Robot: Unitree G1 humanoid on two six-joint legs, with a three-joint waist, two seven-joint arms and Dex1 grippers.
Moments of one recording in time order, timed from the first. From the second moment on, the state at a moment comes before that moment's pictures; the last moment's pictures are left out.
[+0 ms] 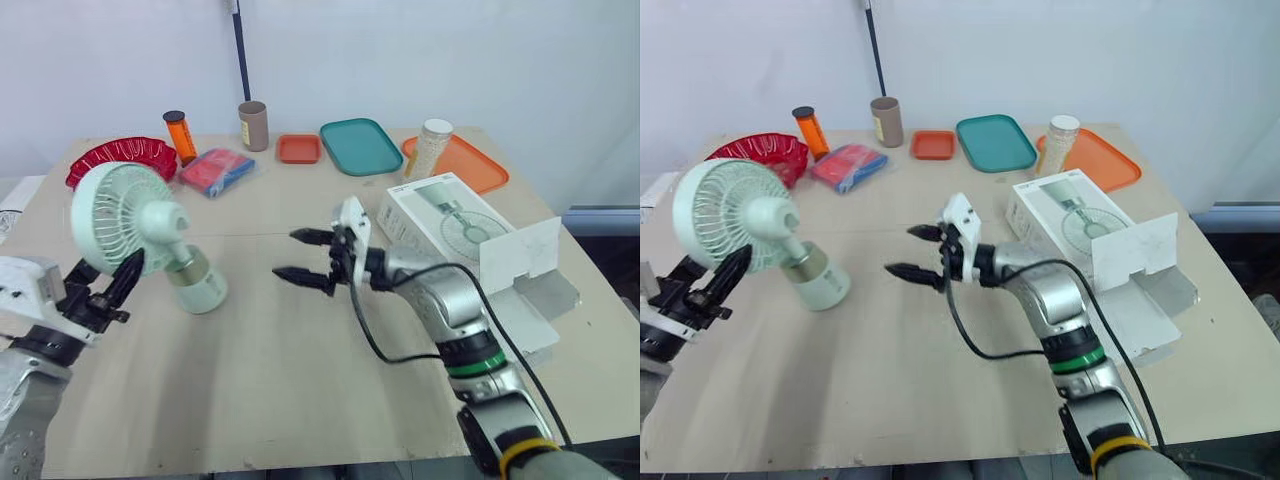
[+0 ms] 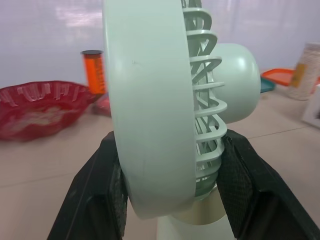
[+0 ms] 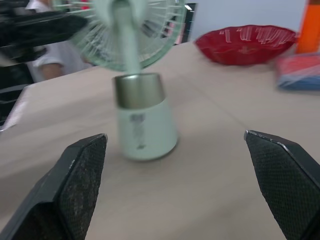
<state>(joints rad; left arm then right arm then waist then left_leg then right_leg) 0.17 0.51 0.52 -0.65 -0.75 0.42 -0.37 -0.71 -0.25 0.21 0.05 0.37 0.54 0.85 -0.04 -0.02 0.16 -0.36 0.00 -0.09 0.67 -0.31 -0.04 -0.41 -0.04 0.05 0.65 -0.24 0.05</state>
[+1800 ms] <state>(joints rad) -0.12 0.44 0.20 -0.56 -0.50 0.45 -0.27 -0.88 0.00 0.23 0.24 0.23 0.59 0.59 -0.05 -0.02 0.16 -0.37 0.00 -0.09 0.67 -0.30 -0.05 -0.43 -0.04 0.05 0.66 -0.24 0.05</state>
